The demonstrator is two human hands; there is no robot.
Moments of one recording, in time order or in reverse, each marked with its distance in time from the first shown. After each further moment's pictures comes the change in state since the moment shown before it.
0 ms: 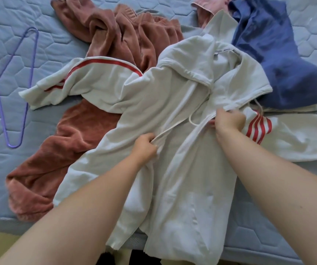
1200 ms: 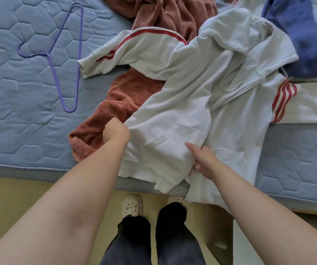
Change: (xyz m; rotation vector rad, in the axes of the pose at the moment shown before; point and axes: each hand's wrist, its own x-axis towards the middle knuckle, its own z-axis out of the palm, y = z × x) left_hand -0.079 -0.130 -0.161 0.332 0.350 -0.332; right_hand -0.246 0.129 -0.011 -0.019 -0.694 0.424
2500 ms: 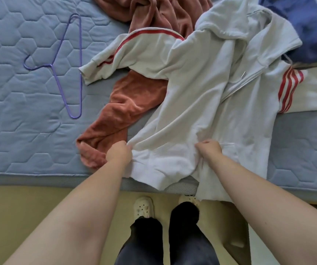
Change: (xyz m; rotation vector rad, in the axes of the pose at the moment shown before) left_hand -0.007 -0.057 0.025 0.275 -0.202 0.130; right_hand 0.042 0.010 -0.004 -0.339 0.380 -0.086
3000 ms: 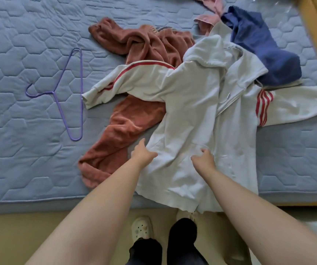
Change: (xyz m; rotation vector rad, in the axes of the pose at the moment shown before) left_hand -0.018 0.066 -0.031 -0.441 -0.249 0.169; right_hand -0.051 -0.022 -0.002 -0.146 0.074 -0.098
